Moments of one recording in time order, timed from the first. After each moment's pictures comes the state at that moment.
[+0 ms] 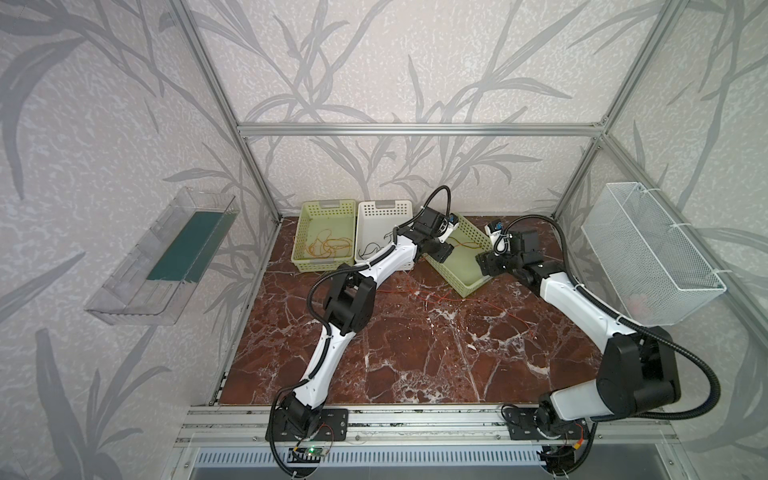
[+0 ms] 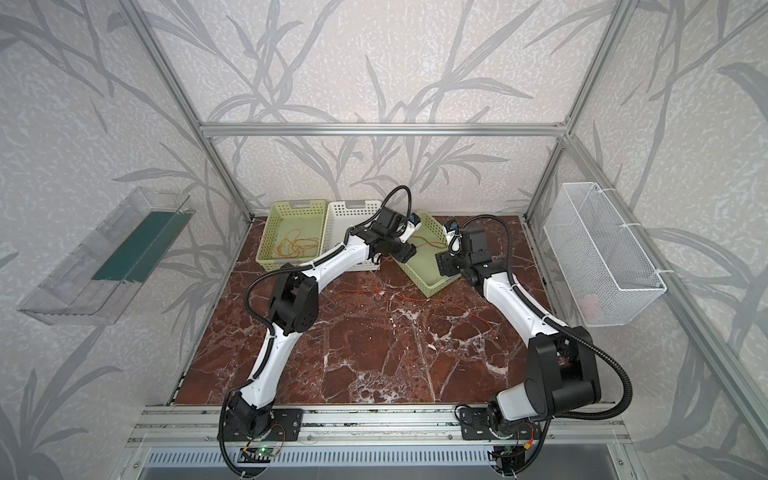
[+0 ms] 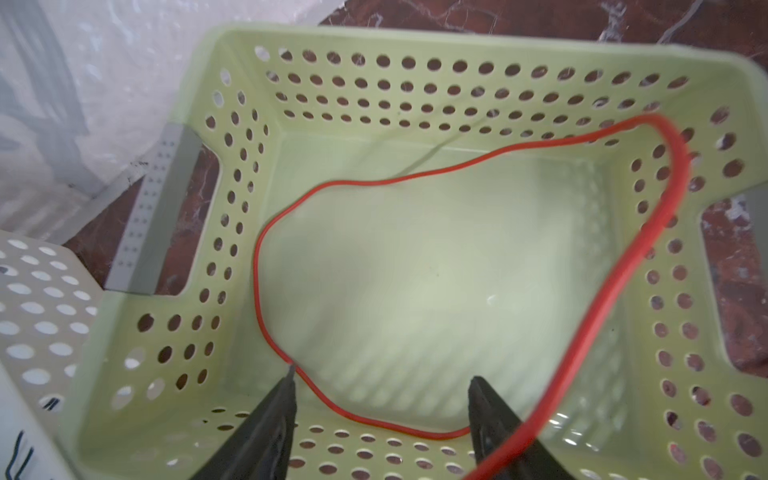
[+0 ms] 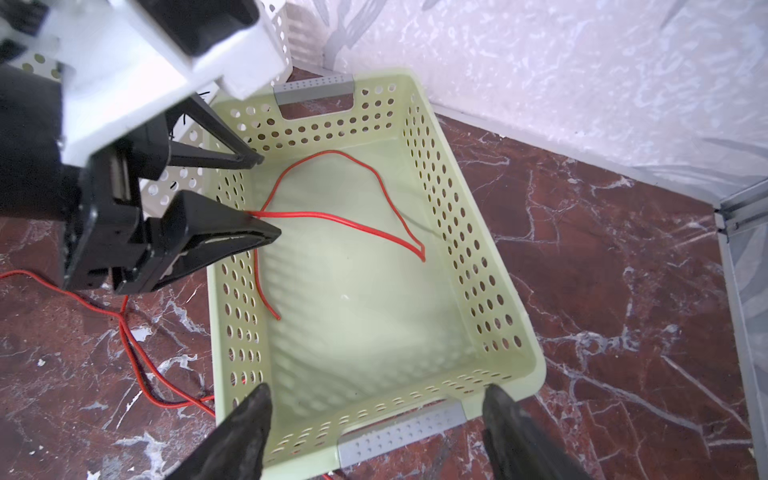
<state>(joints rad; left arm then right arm) -0.61 2.39 2.13 -0.57 0.11 0.16 0.23 1.46 1.04 -0.25 -0.06 -0.10</state>
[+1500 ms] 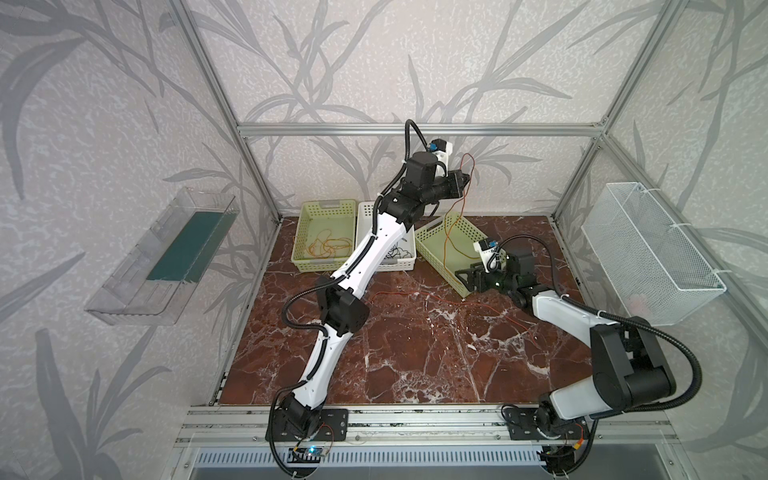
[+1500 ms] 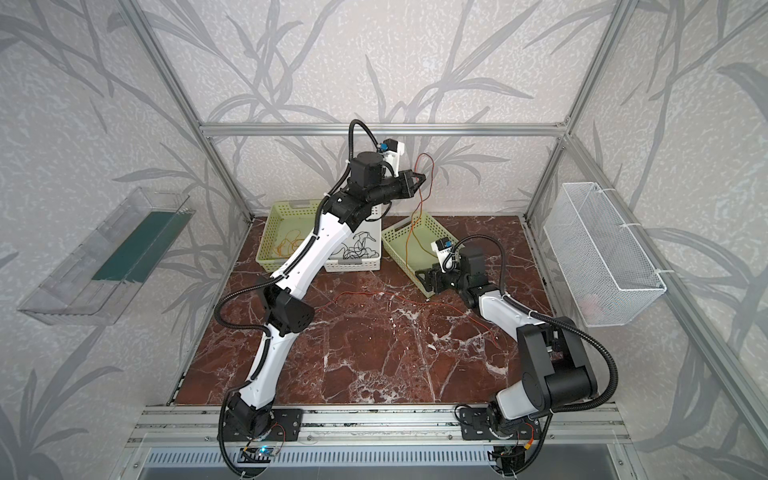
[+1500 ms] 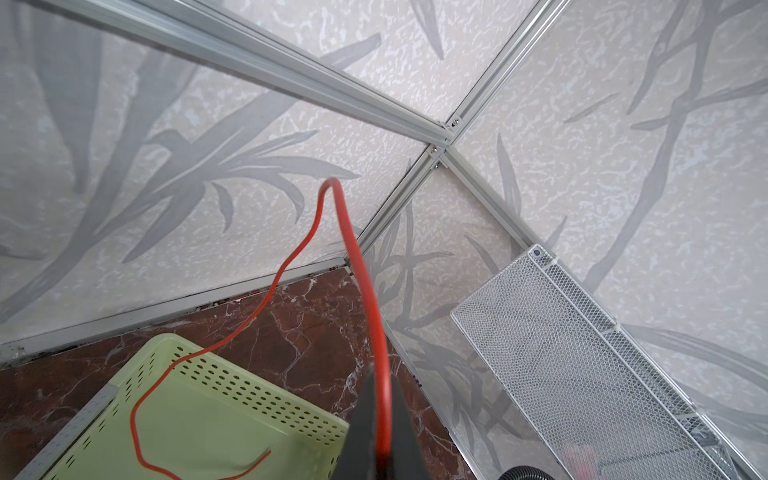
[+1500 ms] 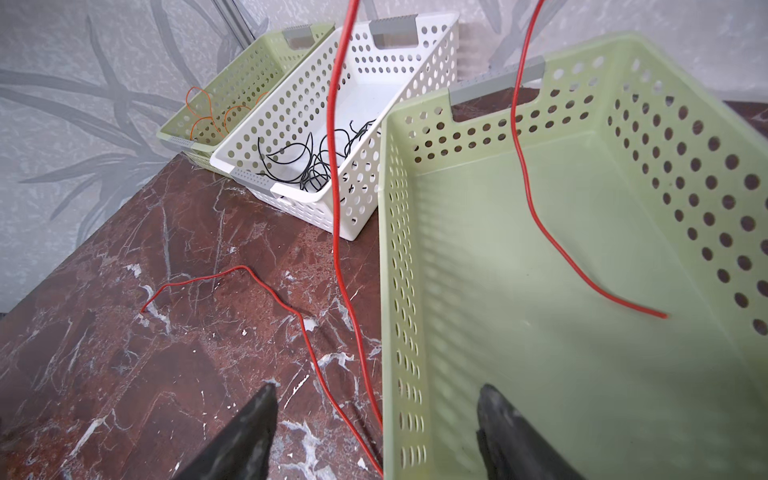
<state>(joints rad) -0.59 2.35 2.67 -0.44 0.29 -0.59 0.23 1.51 0.78 0.18 -0.52 0.08</state>
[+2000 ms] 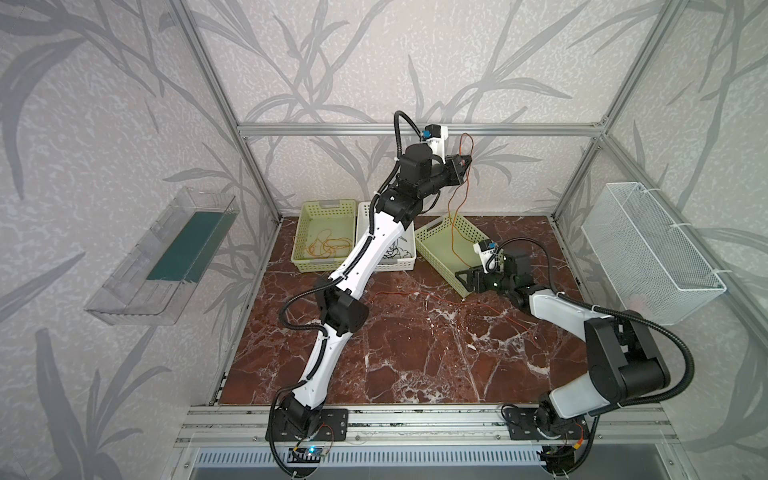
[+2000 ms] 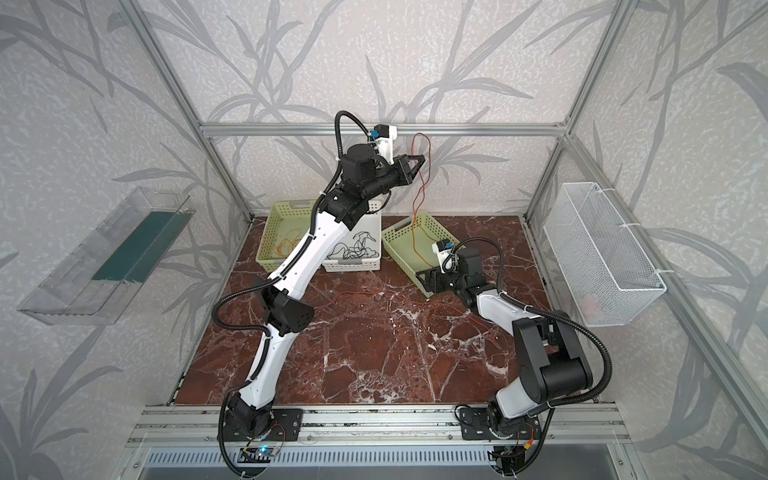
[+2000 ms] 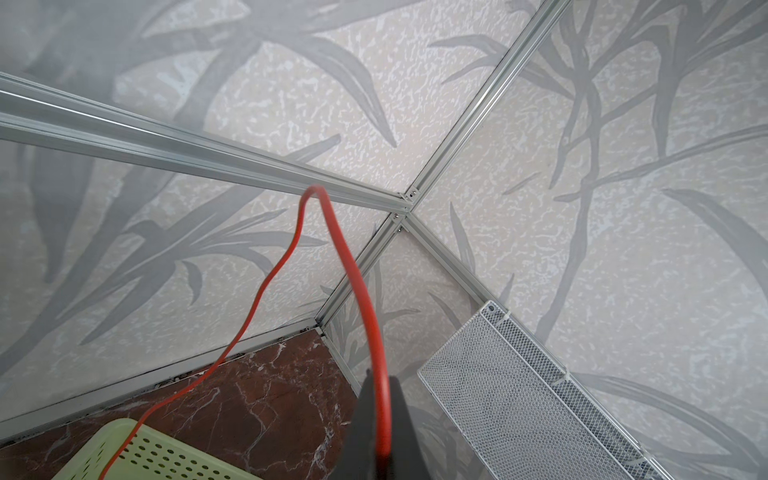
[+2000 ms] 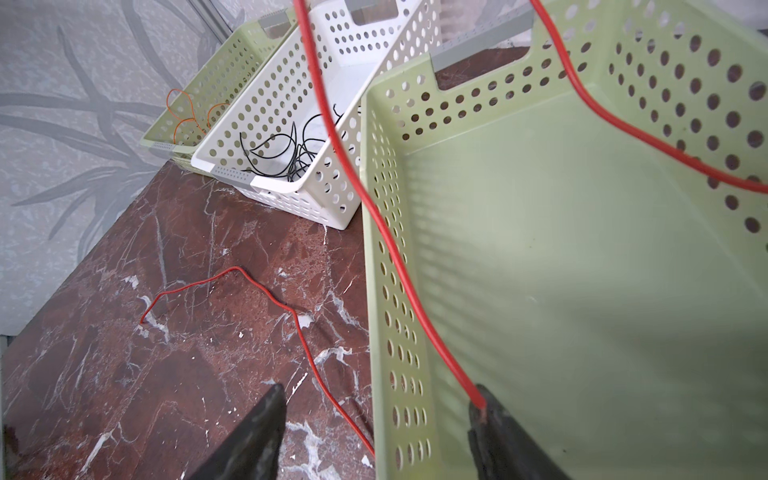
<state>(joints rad) -0.59 2.35 2.71 -0.31 0.28 -0.65 0.23 1.54 0.78 0.18 -0.49 0.15</state>
